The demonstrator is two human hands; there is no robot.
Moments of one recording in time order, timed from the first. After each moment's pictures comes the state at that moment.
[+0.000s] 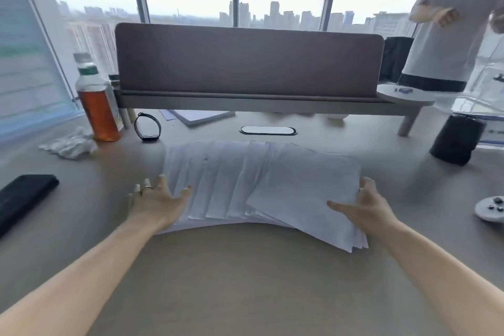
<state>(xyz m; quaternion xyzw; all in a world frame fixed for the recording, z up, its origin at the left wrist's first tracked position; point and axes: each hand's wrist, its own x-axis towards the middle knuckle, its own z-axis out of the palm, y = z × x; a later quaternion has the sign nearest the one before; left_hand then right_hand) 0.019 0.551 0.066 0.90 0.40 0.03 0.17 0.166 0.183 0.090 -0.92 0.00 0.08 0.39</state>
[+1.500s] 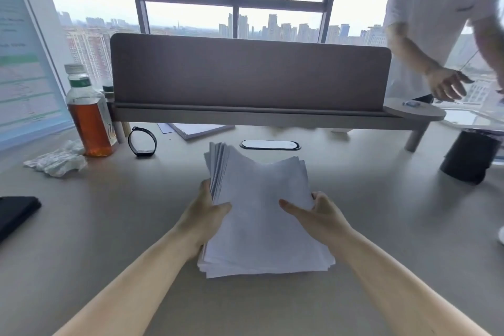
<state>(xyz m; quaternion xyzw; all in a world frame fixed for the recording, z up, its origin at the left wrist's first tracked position) 0.061 0.491 0.089 0.77 0.23 0.11 0.59 0.174 0.281 0.083 -0.87 -0.08 0.14 0.46</state>
